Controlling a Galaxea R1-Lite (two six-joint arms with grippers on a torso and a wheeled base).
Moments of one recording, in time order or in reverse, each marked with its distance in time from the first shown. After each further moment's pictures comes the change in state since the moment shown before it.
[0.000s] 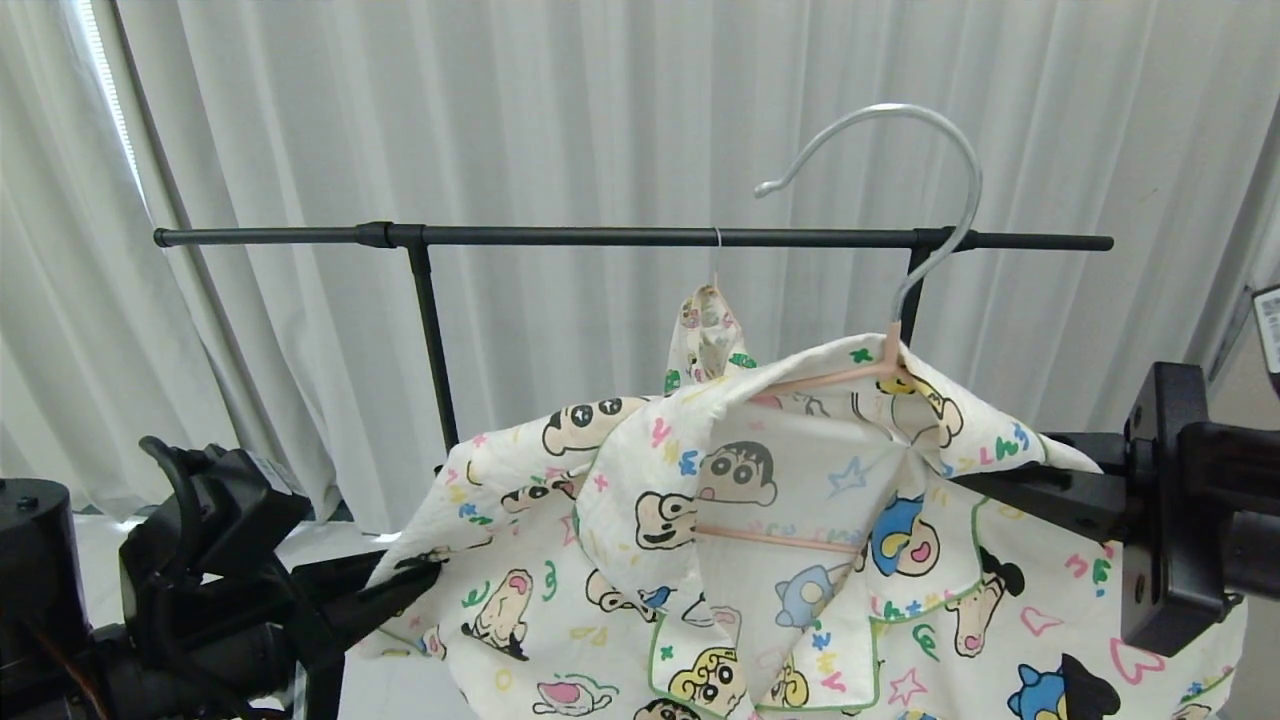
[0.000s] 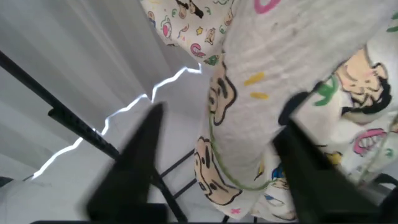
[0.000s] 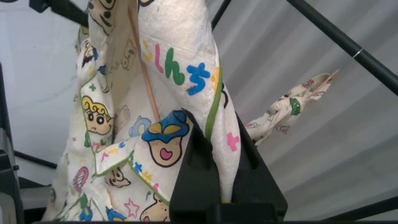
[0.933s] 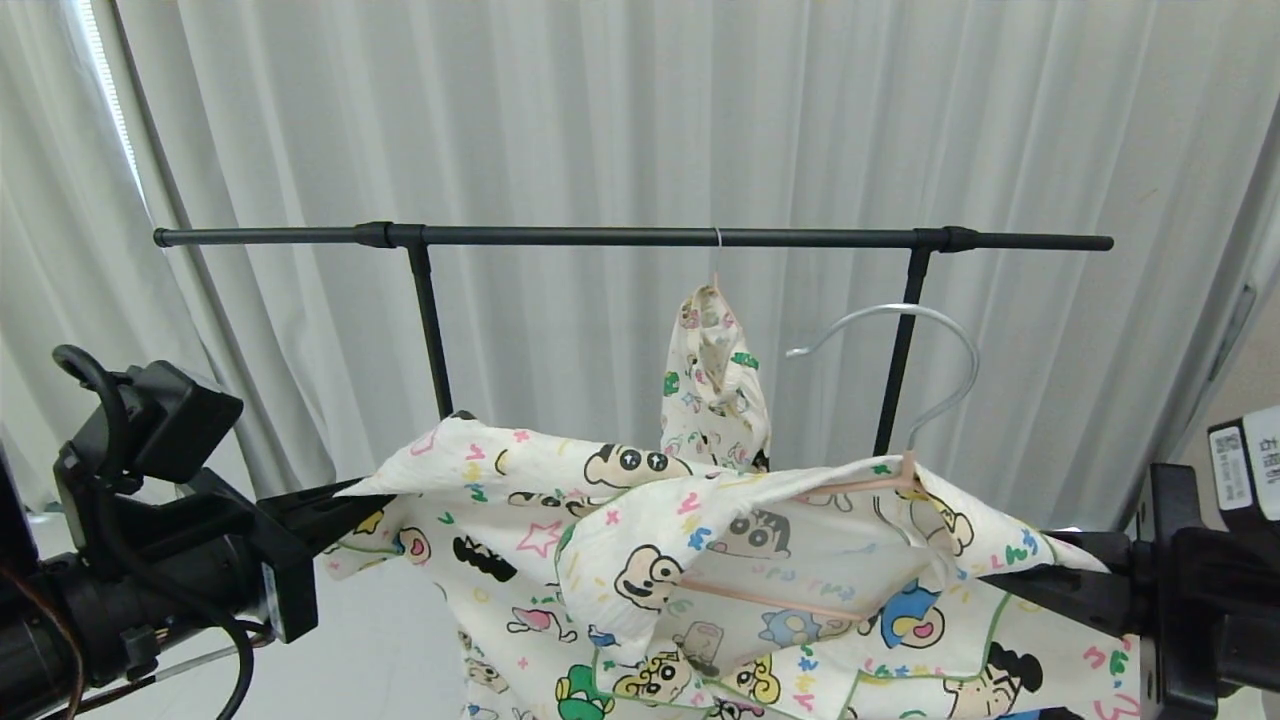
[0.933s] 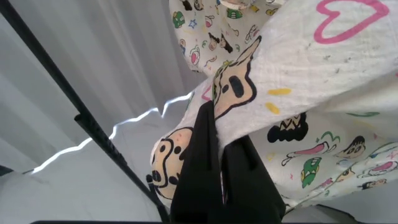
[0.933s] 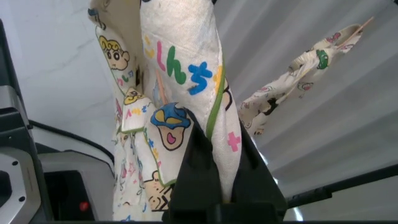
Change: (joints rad) left arm 0.105 -0.008 -0.096 -0.005 0.012 -0.102; right arm -0.031 -0.047 0.142 0.033 -0.004 -0.002
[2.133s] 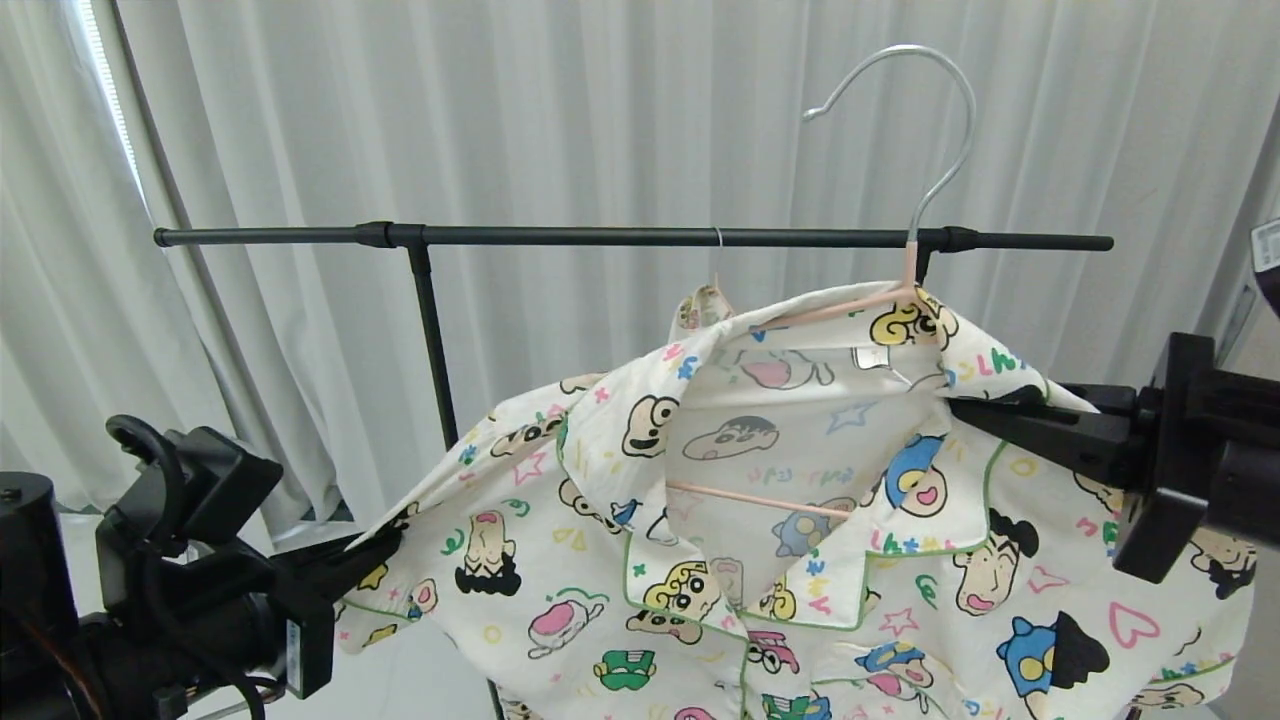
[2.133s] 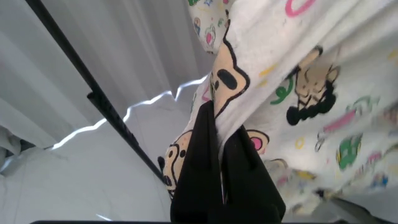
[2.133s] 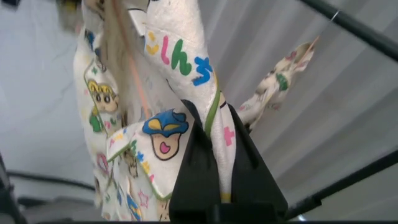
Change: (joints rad) left arm -0.070 0.007 0.099 -0.008 0.136 0.005; right arm -0.054 0.060 -0.147 -0.111 -0.039 0.178
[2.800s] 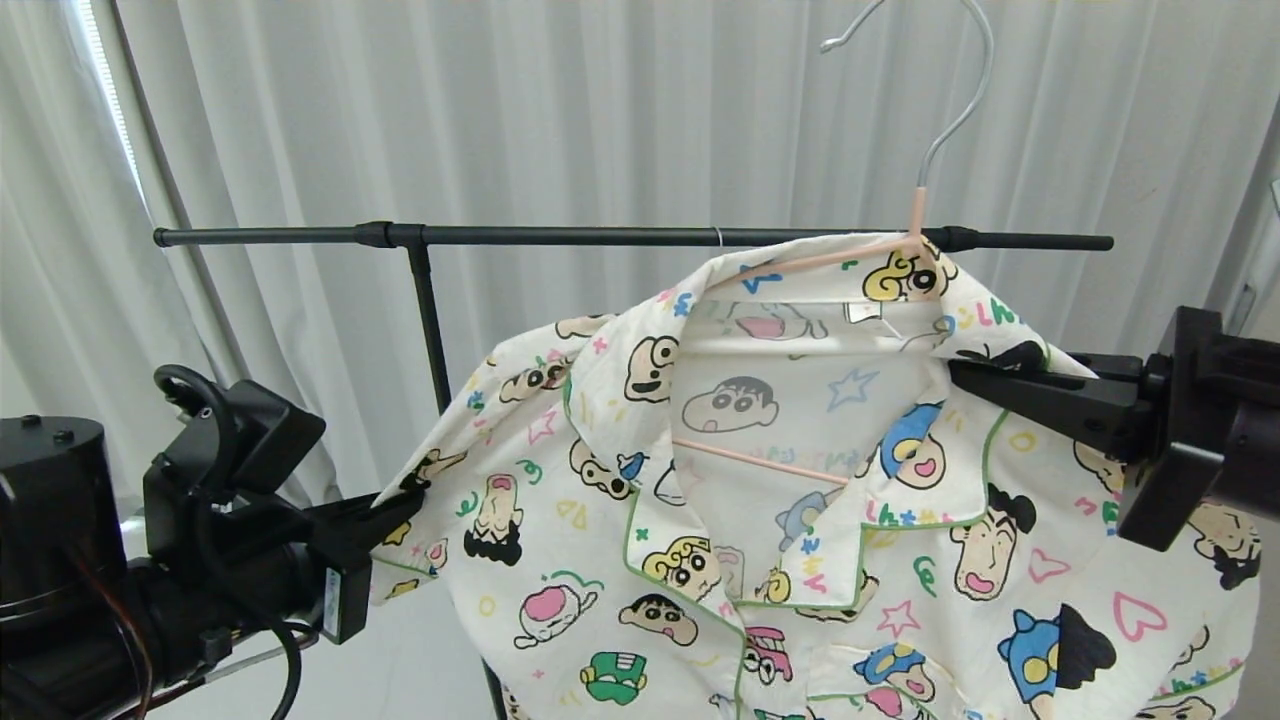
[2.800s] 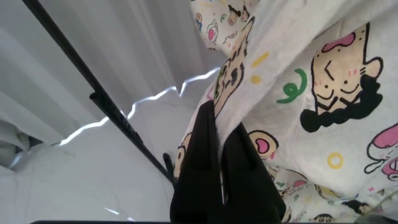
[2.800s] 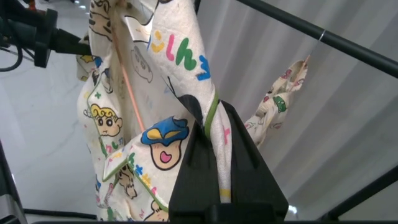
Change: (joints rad) left arm -0.051 0.064 -0.100 0.000 0.063 0.034; right arm 0.014 0.009 -0.039 -0.006 -0.007 0.072
